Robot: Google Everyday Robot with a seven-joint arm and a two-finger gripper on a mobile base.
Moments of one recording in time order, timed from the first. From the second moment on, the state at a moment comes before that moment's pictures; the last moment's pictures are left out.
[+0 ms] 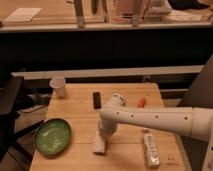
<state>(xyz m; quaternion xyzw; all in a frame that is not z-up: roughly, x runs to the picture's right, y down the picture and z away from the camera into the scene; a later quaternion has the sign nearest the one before) -0.014 0.251 0.763 -0.20 -0.31 -0.62 0.69</state>
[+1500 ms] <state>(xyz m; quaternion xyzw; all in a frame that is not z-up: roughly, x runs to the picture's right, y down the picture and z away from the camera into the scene) -0.011 0.250 0.765 -0.20 -0.31 -0.62 0.69</state>
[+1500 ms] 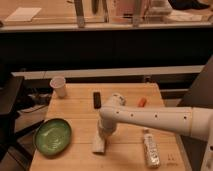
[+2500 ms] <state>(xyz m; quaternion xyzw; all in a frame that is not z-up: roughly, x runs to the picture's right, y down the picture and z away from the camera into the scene) -0.013 0.250 0.766 -0.20 -0.32 -0.62 0.69</state>
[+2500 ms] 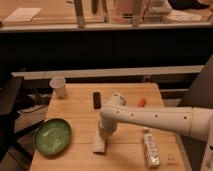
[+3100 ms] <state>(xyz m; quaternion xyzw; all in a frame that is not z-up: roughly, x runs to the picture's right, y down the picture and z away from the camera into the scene) -0.012 0.250 0.766 -0.20 -0.32 -0.62 0.69</state>
